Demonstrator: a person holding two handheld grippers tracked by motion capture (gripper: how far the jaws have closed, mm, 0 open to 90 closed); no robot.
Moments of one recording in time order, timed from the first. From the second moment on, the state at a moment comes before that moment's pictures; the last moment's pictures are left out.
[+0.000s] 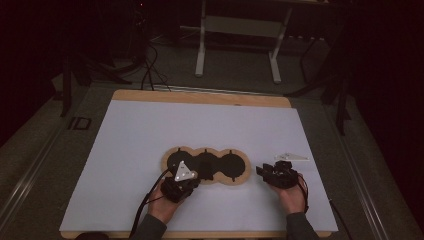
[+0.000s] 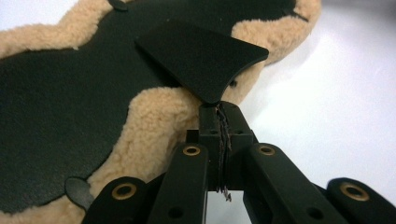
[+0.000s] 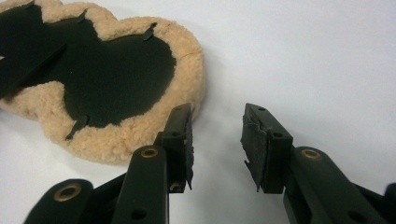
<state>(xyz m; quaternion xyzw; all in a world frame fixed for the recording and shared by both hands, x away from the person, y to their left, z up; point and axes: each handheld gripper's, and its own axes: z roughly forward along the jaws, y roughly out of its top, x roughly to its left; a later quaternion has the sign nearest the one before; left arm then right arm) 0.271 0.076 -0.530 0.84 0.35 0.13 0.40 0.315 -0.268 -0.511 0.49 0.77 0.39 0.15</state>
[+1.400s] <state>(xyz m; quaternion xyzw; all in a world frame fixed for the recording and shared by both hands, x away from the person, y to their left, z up) 0.268 0.078 -0.503 0.84 0.30 0.13 0.43 0.314 -0.271 -0.511 0.49 0.76 0.40 0.14</state>
